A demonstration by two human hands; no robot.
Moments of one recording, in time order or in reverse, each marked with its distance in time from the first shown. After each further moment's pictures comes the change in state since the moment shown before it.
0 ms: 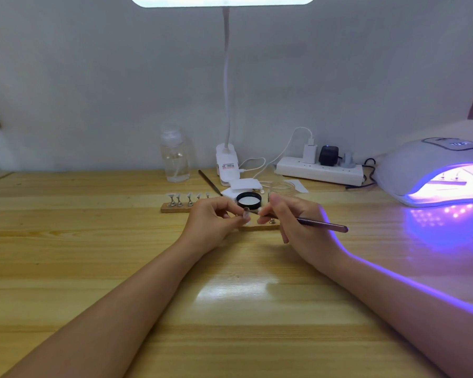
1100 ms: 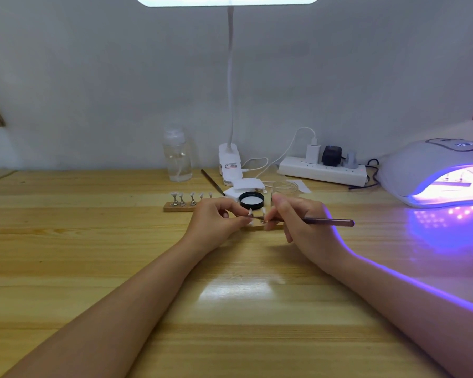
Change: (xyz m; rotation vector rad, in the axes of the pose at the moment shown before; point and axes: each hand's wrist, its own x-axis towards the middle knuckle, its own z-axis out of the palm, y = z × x) left_hand -0.002 0.003 -0.001 0.027 -0.004 -0.033; right_hand 0.001 0.003 -0.001 -0.002 -0.032 -0.007
